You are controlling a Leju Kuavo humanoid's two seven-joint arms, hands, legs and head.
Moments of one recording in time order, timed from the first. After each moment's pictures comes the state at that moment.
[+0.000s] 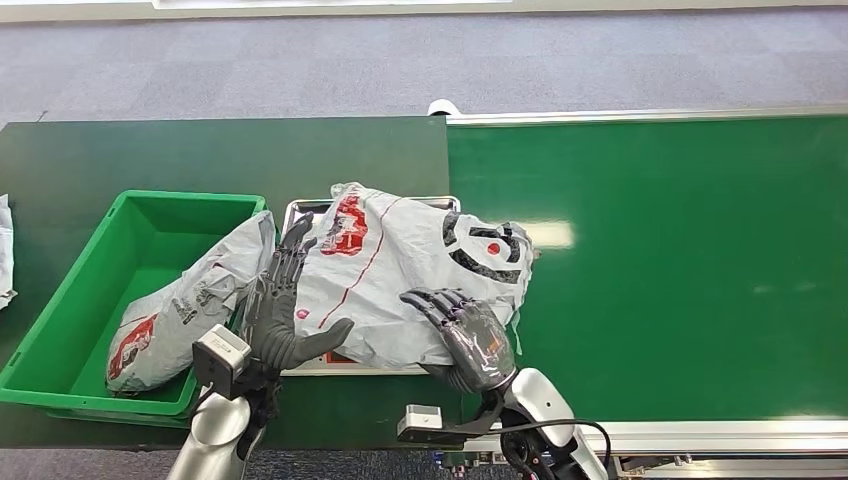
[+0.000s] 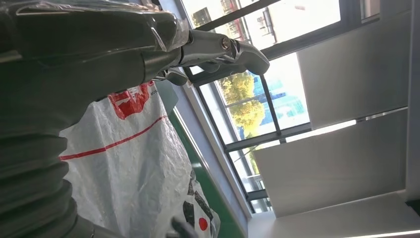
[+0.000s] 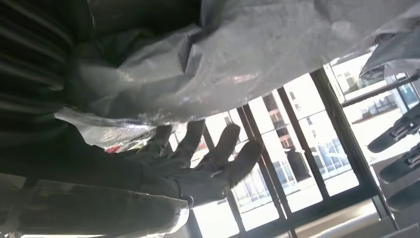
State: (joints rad) left arm -0.15 -0.12 -0.17 -1.43 -0.15 -0.02 -0.64; right arm -0.23 0.08 0.53 -1.17 1.09 -0.57 -0.50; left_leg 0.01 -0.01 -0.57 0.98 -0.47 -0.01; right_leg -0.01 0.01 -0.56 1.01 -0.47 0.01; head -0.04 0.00
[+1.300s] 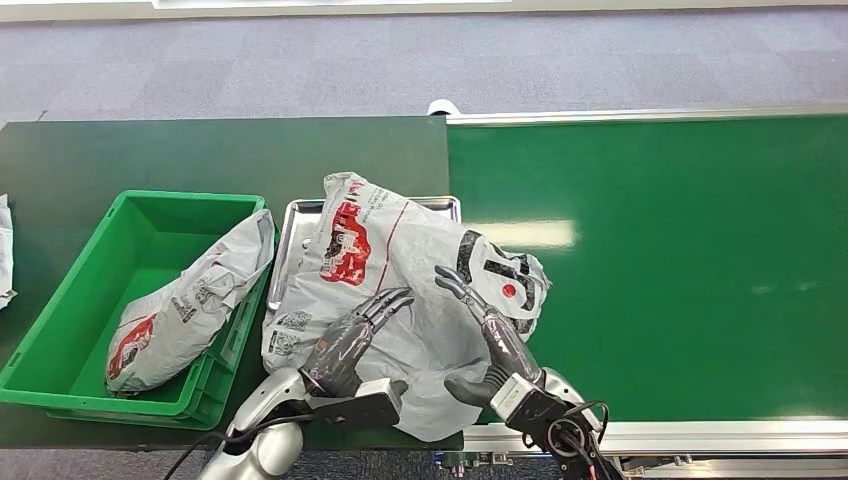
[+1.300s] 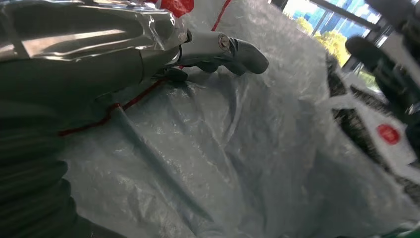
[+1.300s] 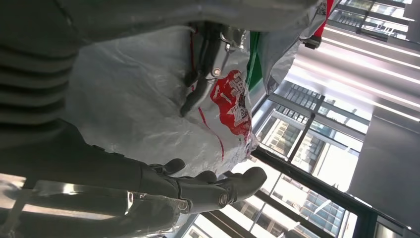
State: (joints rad) left arm -0.18 -0.06 -0.38 -1.26 -0.82 0.05 -0.41; right arm -0.17 0.05 0.42 -1.33 0.42 0.05 -0.62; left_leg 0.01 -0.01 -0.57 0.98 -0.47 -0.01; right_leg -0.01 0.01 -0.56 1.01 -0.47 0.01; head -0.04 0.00
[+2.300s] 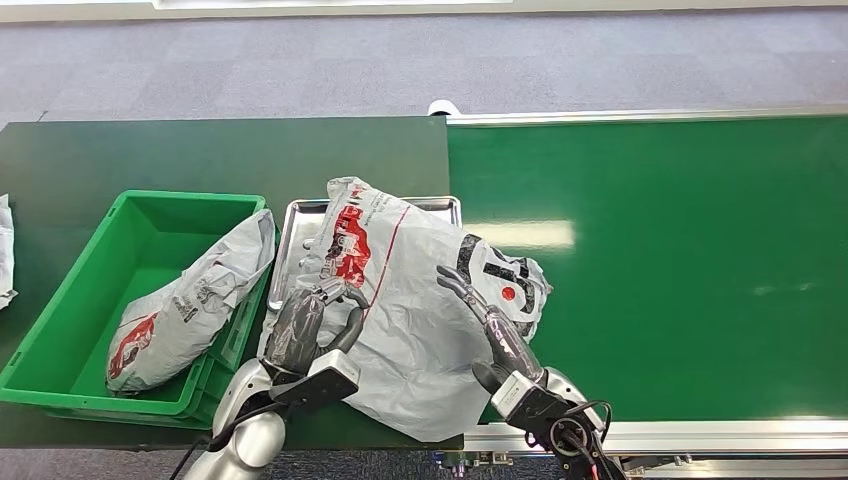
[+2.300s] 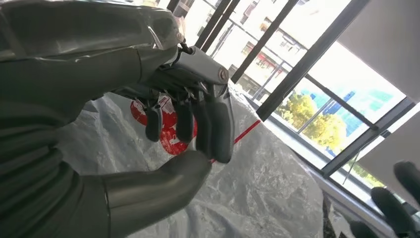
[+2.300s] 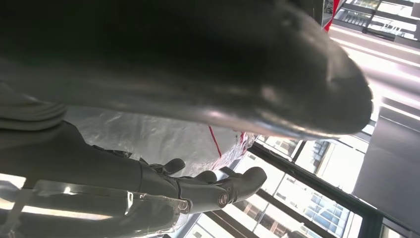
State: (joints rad) left arm -0.16 -0.07 -0.30 -1.34 -0.69 0.27 -0.45; right arm -0.17 0.05 0.40 -1.33 0.43 0.05 -0.61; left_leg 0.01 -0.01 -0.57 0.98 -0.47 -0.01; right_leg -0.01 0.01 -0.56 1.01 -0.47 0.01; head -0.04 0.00
